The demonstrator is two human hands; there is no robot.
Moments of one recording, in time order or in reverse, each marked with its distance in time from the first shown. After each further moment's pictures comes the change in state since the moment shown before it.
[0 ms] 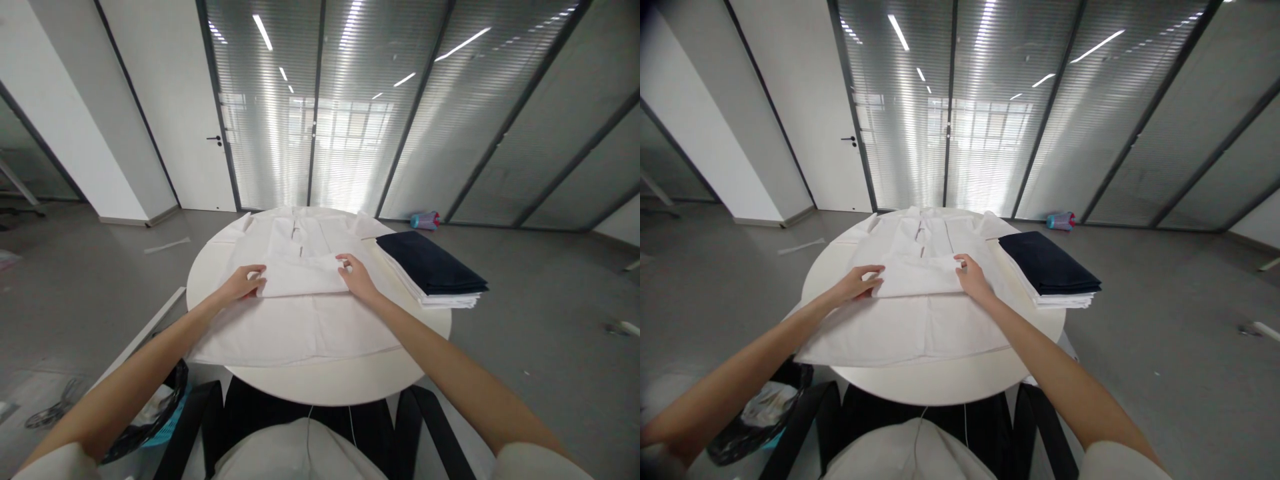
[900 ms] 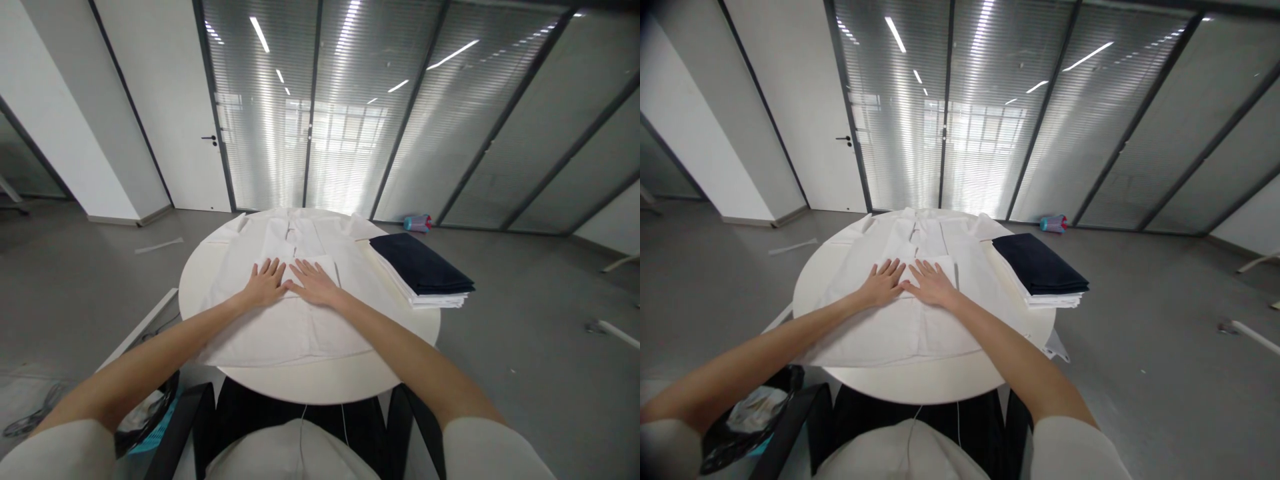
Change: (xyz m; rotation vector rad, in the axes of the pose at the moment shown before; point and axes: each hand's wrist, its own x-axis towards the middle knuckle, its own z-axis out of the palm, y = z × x) left_hand 0.027 -0.004 0.071 0.887 0.069 0.438; right_hand -0.010 -0.048 0.057 -0.515 -0.519 -0.378
